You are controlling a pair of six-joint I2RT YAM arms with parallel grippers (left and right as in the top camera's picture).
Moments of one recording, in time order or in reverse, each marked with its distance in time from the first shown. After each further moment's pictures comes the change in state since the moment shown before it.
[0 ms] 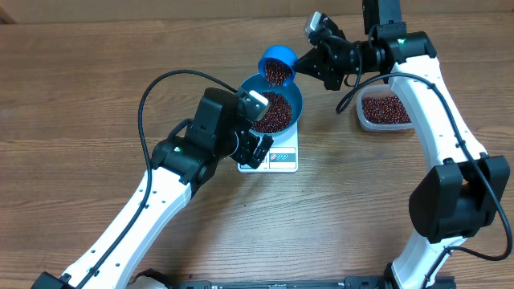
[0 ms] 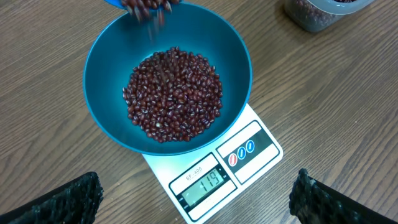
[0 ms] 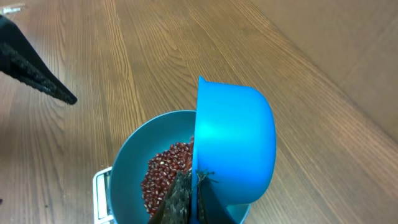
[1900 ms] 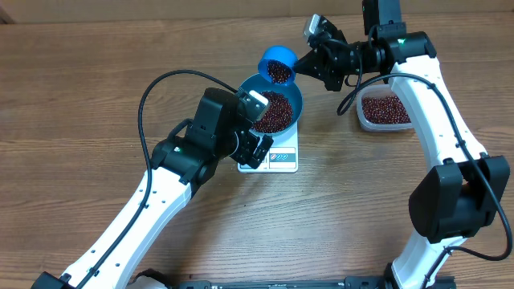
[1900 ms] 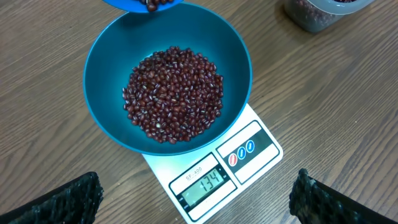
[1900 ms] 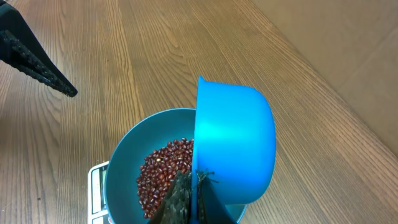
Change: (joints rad) left arm 0.000 0.000 0.000 0.000 0.000 0.000; right arm 0.000 0.000 0.000 -0.009 0.000 -0.050
